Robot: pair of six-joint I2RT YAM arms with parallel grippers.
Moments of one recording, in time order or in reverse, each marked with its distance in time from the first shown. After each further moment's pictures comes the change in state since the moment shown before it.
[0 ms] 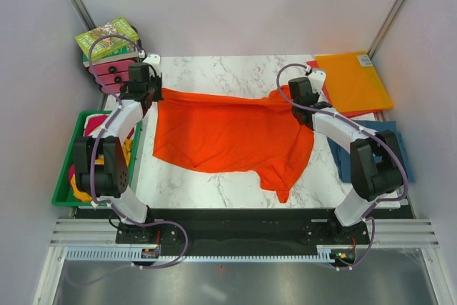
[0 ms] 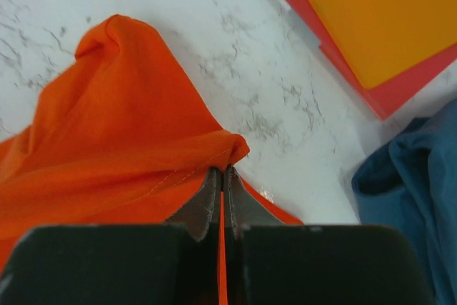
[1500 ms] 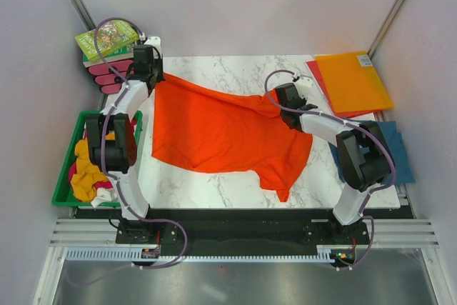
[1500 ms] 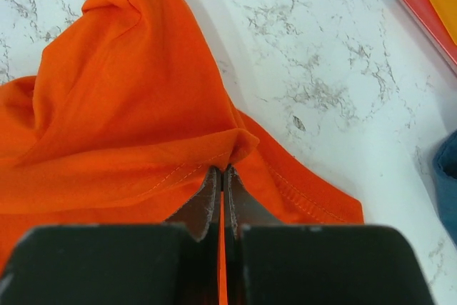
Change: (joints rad) left arm 0.000 0.260 0.315 0.000 -0.075 -0.034; right arm 0.078 0.101 -0.034 0.036 -0.014 0.105
